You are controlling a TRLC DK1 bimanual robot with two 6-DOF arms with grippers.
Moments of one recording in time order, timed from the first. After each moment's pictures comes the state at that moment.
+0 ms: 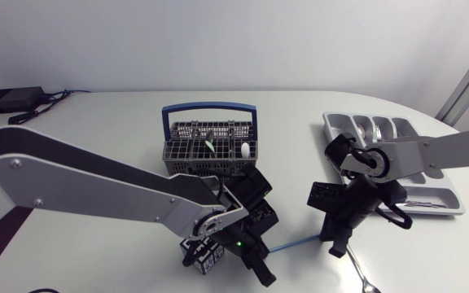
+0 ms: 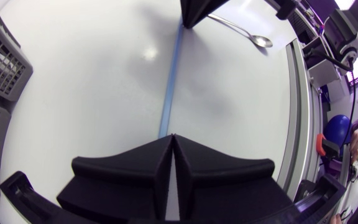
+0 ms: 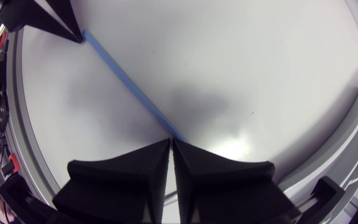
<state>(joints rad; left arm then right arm) -0.93 1.96 1.02 -0.20 0.30 0.09 0.26 1.71 0.81 -0.66 -0.15 -0.81</state>
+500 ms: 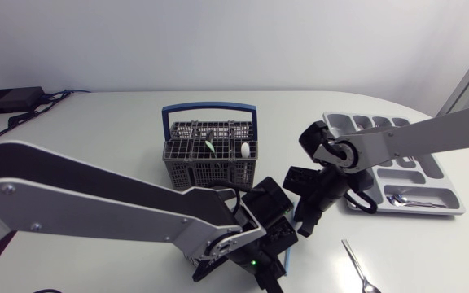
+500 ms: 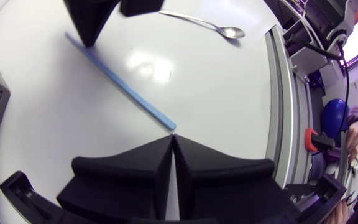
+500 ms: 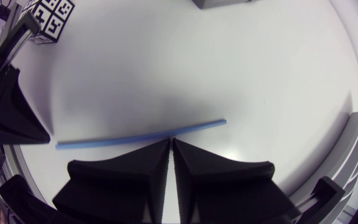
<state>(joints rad) -1.03 1.96 1.04 -0.20 0.31 0.08 0.36 1.82 0.93 -0.54 -0.16 -0.68</state>
